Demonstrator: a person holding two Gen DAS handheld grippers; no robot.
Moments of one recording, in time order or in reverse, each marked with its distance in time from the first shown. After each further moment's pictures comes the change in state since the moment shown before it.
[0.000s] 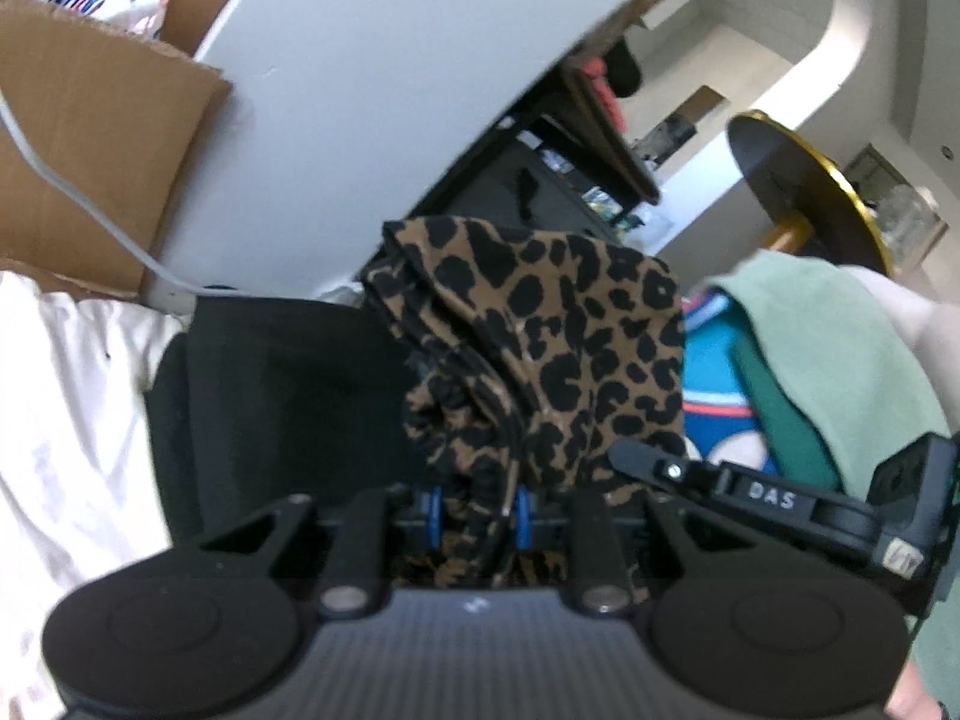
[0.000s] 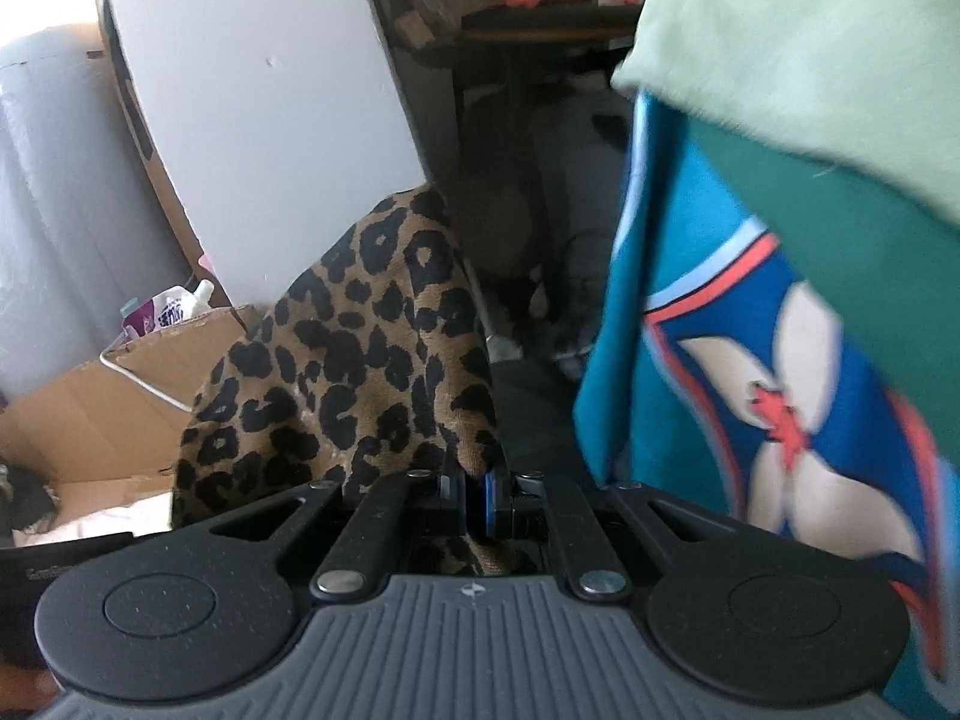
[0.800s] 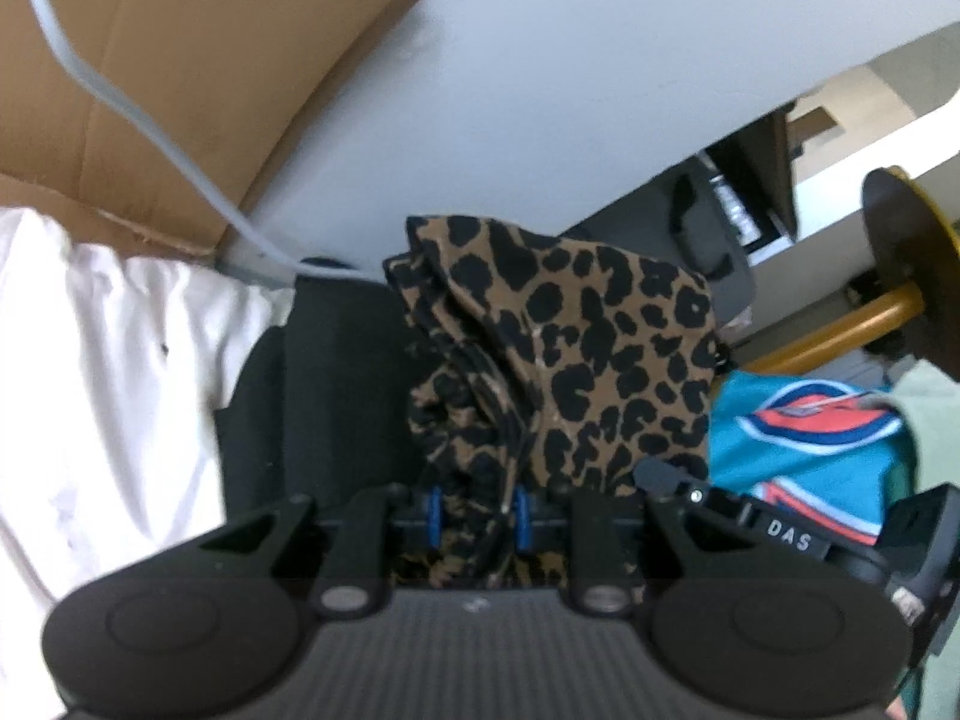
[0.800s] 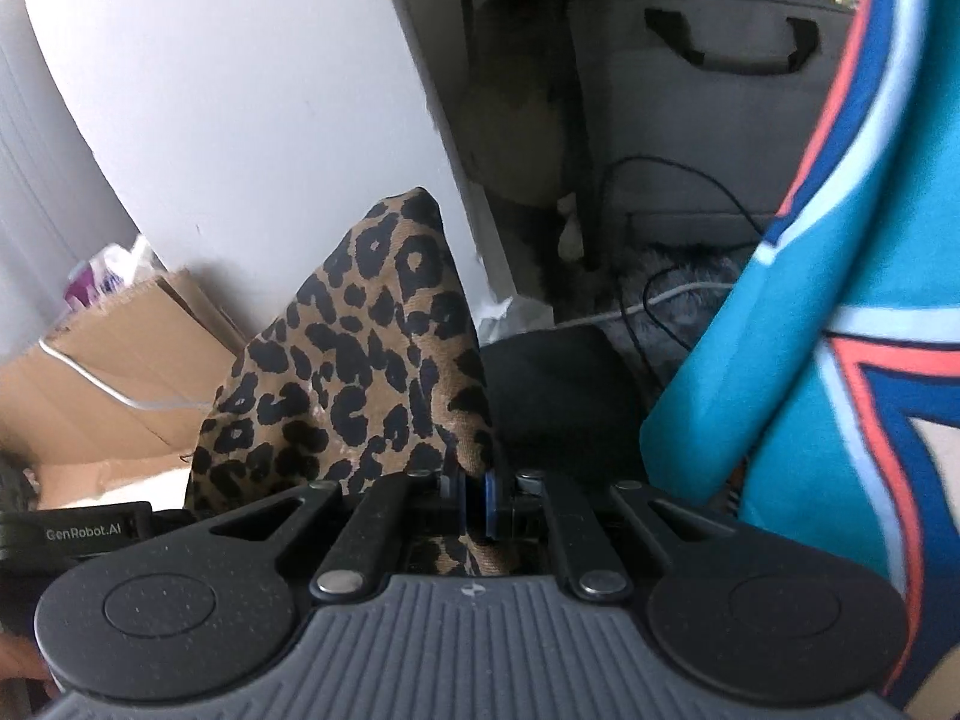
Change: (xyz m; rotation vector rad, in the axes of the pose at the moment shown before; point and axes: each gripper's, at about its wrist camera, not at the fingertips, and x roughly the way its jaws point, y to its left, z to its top) left arm 0.068 0.090 0.047 -0.207 0.106 0.108; right arm 0.130 0.009 0.024 -0.037 0.164 -0.016
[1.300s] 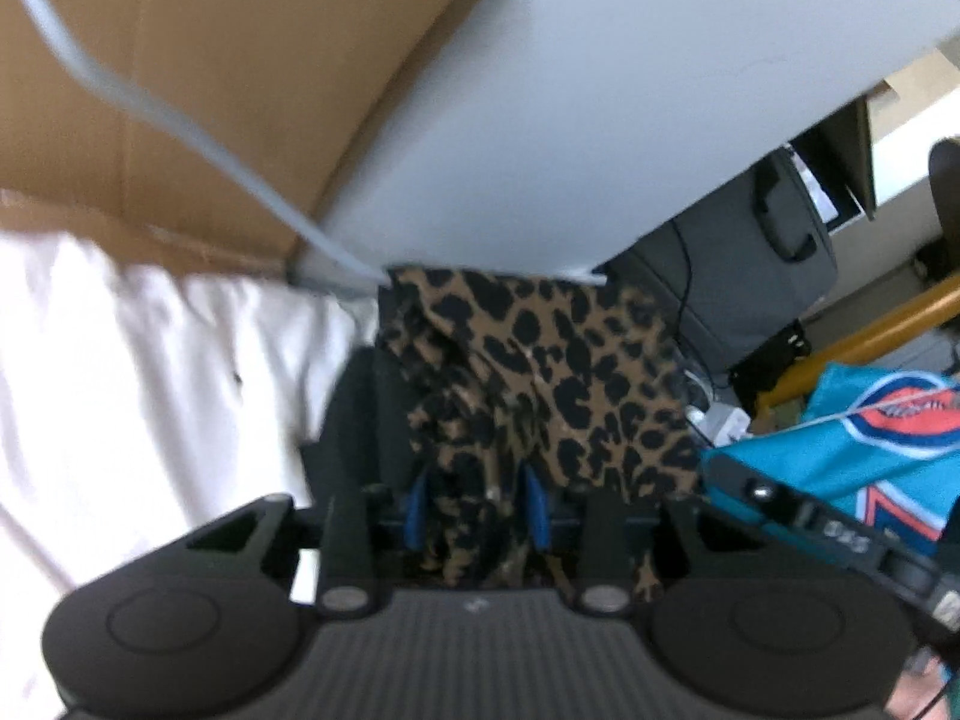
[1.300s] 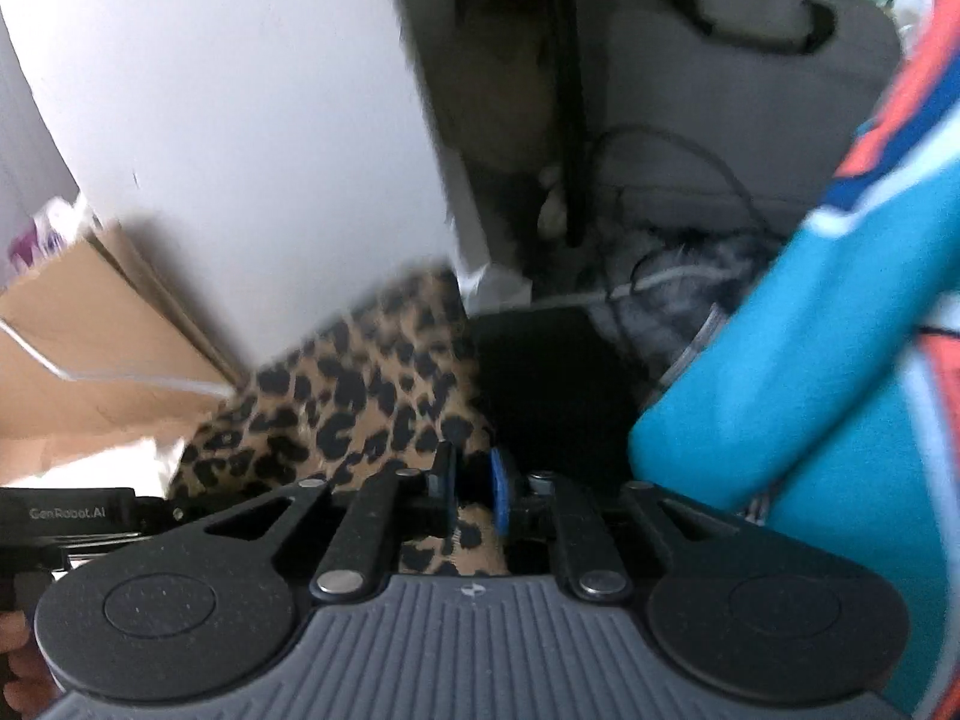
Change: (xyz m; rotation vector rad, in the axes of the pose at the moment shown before) left arm 0.010 0.013 0.017 0.066 0.020 0.172; right arm 0.022 -0.002 0.003 -0.040 -0.003 -0.041
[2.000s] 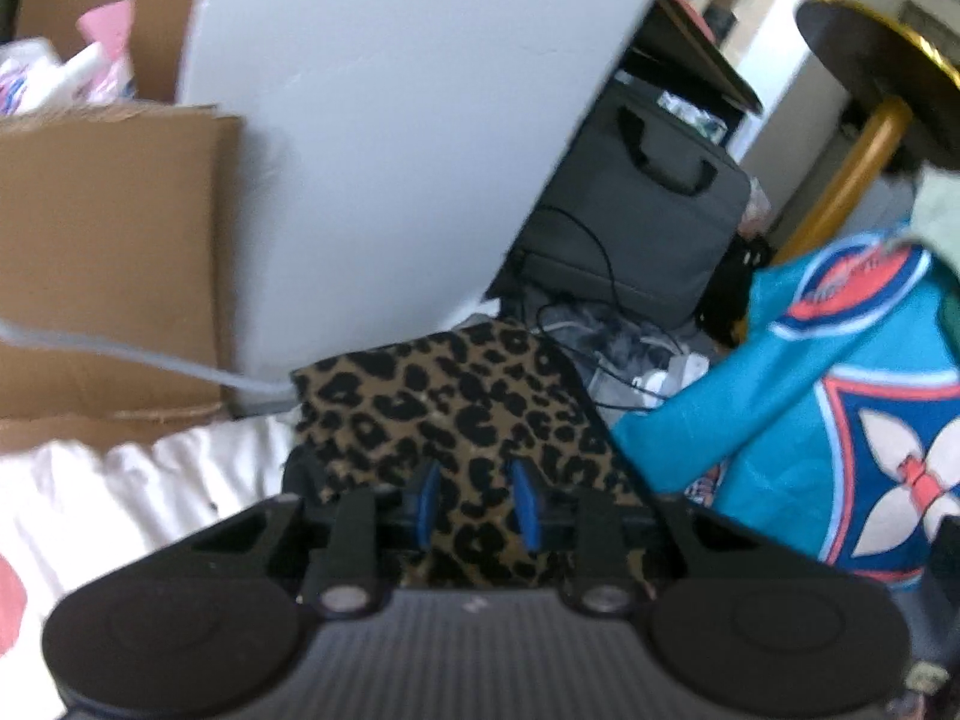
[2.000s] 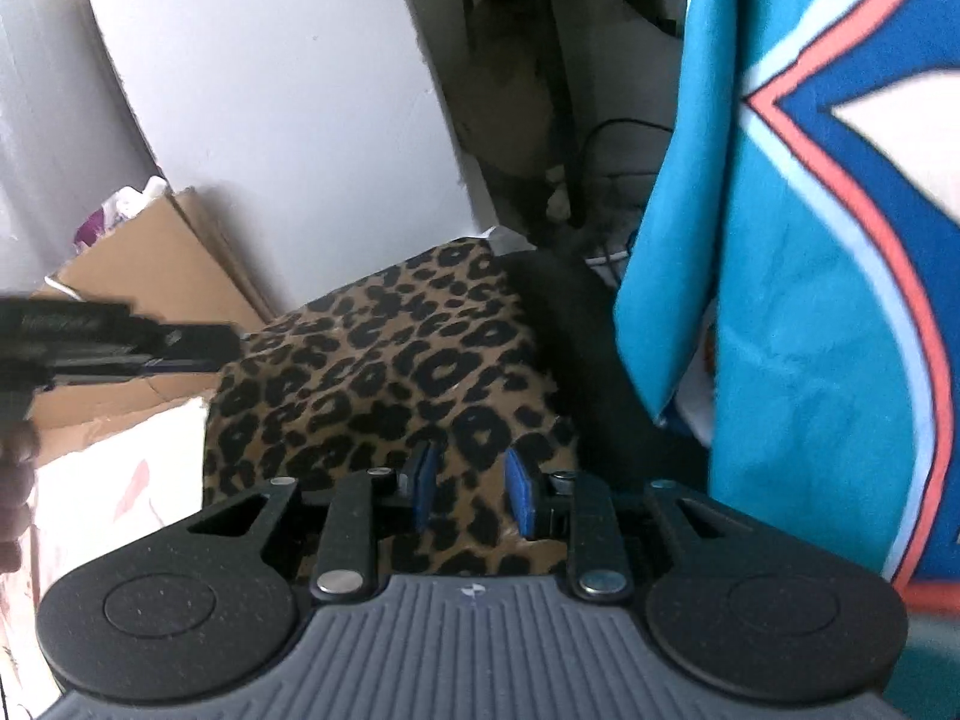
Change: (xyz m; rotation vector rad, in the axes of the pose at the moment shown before) left arm -0.023 -0.069 -0.011 0.381 -0.088 0.030; right arm -0.034 -0.025 -0.091 0.036 -0.095 0.069
